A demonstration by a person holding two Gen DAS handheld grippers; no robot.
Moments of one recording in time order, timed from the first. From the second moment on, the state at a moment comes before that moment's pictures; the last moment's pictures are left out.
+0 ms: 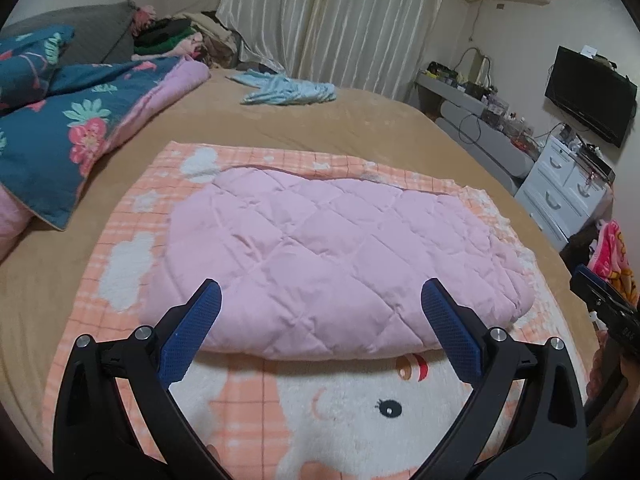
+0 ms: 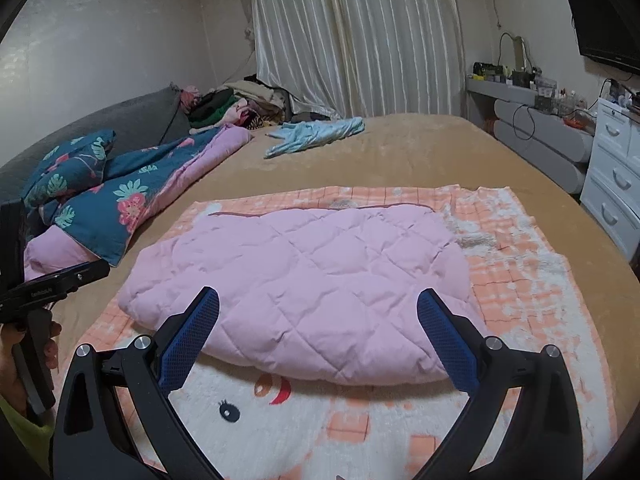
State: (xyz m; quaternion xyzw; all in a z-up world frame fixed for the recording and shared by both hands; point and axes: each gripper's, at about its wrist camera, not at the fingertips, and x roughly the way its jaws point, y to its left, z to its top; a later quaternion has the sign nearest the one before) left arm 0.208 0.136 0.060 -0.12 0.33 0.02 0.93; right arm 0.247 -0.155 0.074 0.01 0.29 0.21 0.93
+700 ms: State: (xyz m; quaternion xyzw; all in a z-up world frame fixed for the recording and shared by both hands) left arm 0.134 0.143 0.043 -0.12 0.33 0.04 0.93; right arm 0.175 -0.180 0.044 0.03 0.30 0.18 0.94
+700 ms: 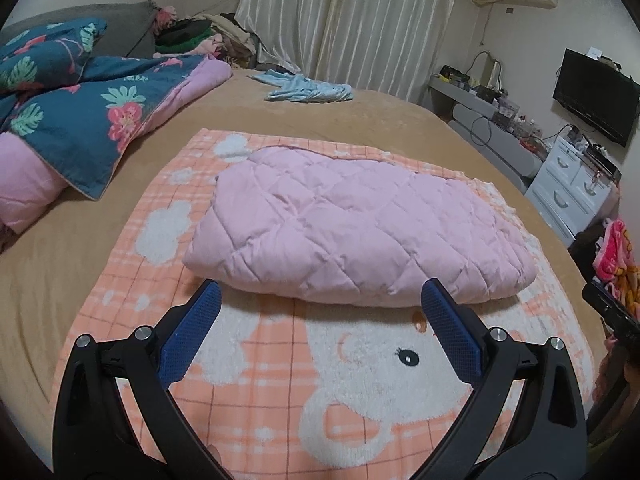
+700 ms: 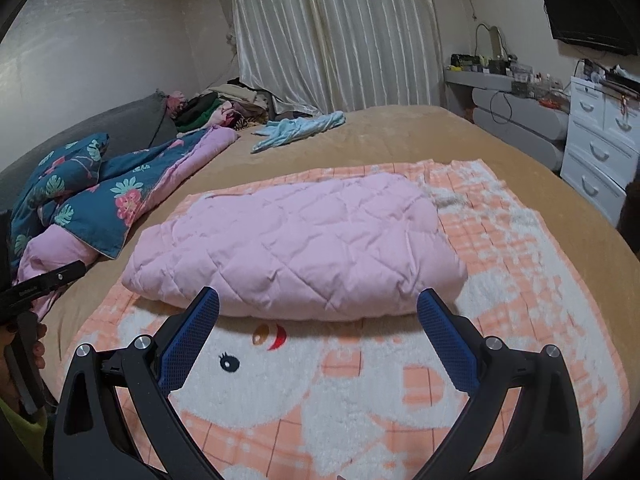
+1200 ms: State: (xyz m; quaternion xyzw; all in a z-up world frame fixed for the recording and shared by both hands) left arm 0.126 0.147 -0.001 -0.13 0.36 0.05 0.92; right arm 0.164 -0.187 0.005 0.07 0.33 0.15 0.93
